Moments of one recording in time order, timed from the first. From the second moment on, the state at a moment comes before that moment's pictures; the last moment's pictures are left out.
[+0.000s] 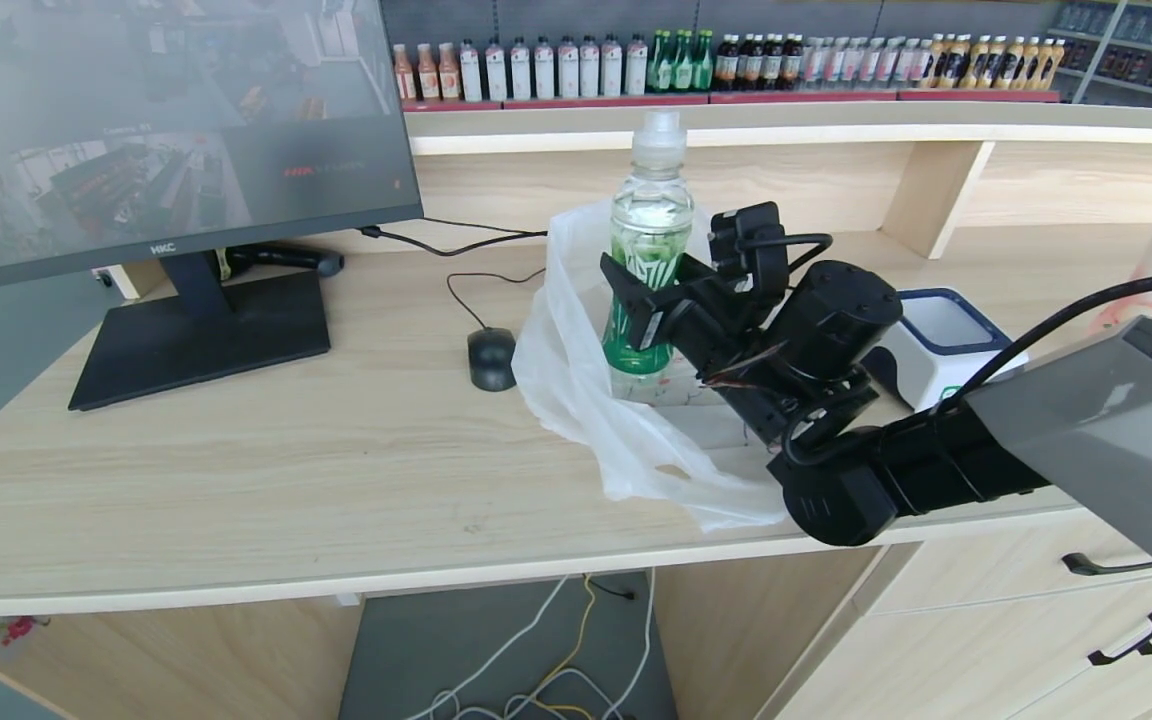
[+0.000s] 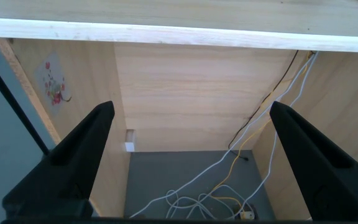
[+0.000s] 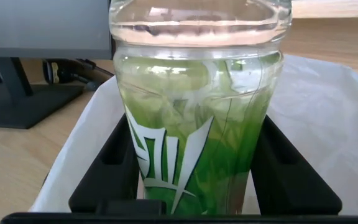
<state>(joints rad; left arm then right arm) 0.00 0.00 0.00 0.00 0.00 0.00 0.57 2.17 -1.26 -1.32 0.02 -0.07</state>
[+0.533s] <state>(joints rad) 0.00 0.00 0.00 0.00 0.00 0.00 0.58 2.14 -1.22 -1.31 -0.02 -0.06</state>
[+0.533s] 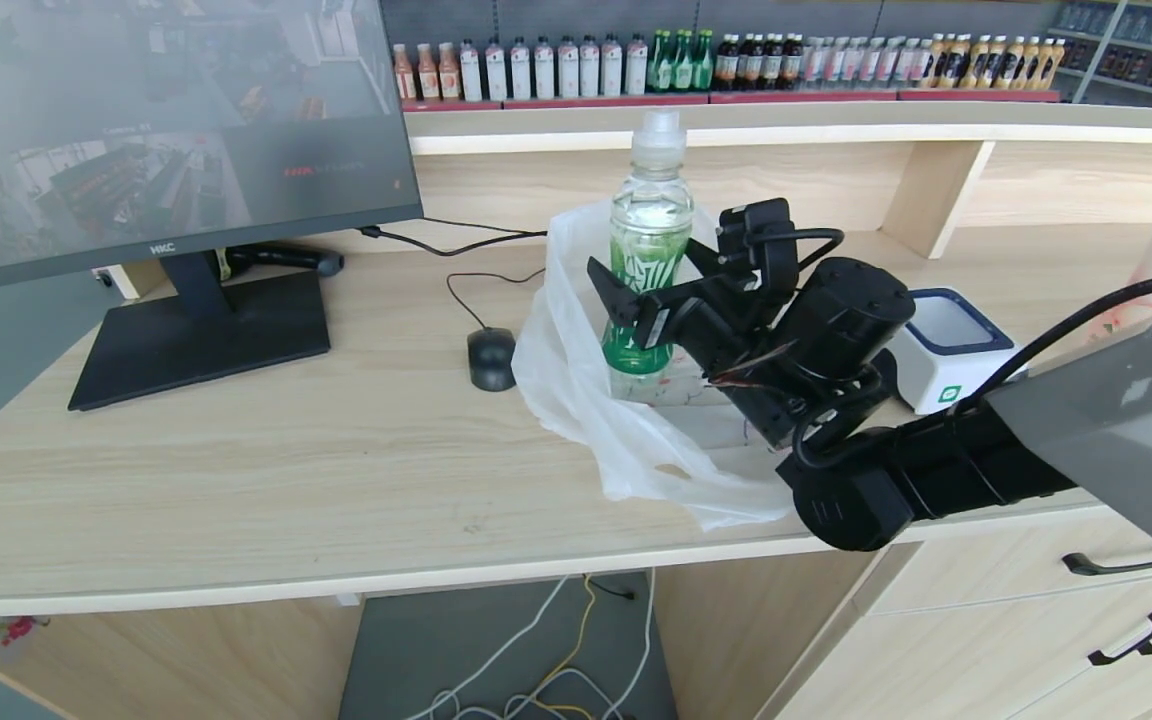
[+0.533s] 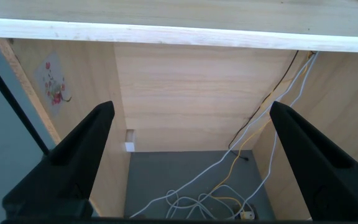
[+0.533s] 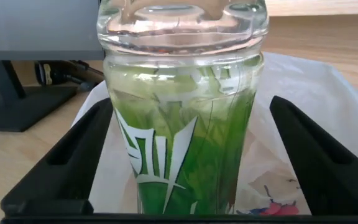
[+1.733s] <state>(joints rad) 0.00 0.00 0.00 0.00 0.00 0.01 0.66 1.63 -0.47 -1.52 -0.02 -0.10</state>
